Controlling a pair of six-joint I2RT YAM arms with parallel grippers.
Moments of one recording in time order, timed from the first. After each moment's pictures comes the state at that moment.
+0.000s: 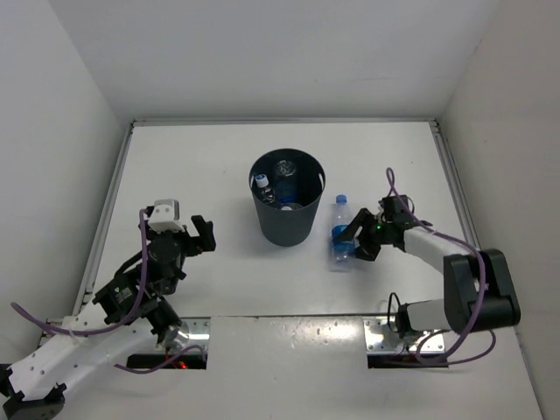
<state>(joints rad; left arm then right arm) -0.81 0.42 0.57 -0.46 -0.76 -0.42 0.13 1.40 0.51 -0.18 -0.48 0.81</state>
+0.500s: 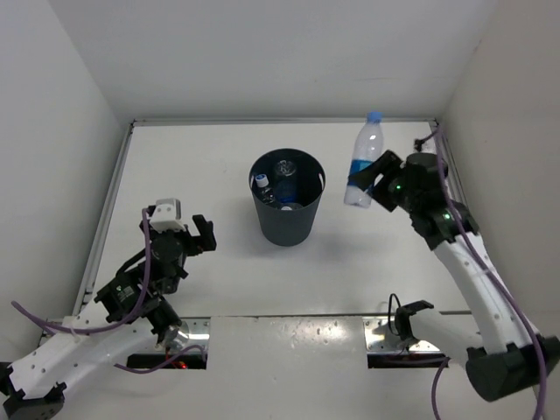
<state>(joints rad) -0.81 0.43 0.57 -0.46 -0.77 -0.42 0.26 1.05 0.97 -0.54 -0.11 0.82</state>
